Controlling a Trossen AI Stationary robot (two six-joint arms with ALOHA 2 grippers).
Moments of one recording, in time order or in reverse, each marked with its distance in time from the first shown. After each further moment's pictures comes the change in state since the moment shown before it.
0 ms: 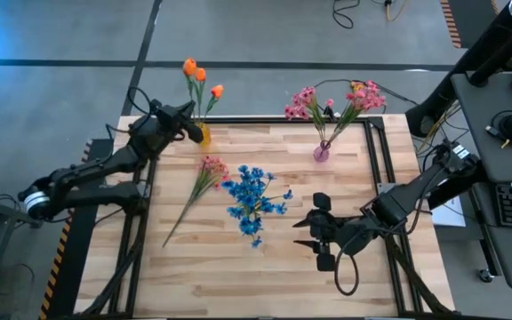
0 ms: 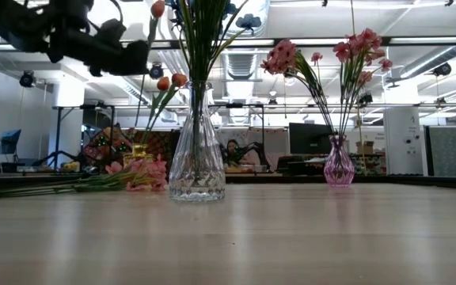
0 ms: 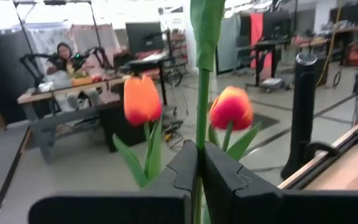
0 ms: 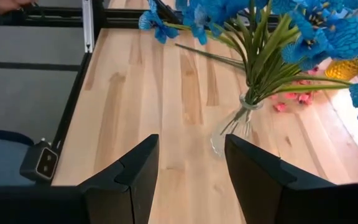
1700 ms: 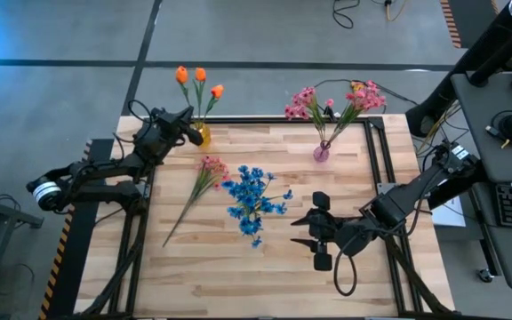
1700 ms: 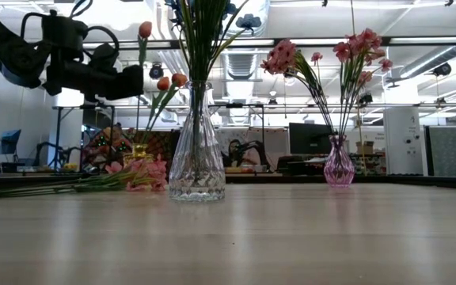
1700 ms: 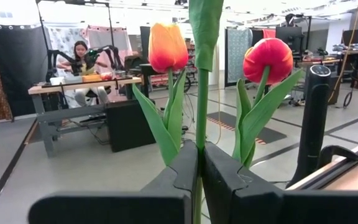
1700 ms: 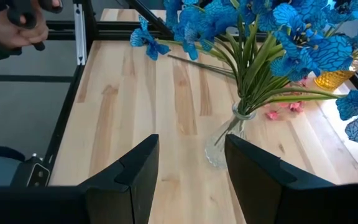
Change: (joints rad) left arm 0.094 0.166 -0.210 0.427 0.044 -0.061; right arm -0.001 0.011 -0.001 0.041 0.050 -0.002
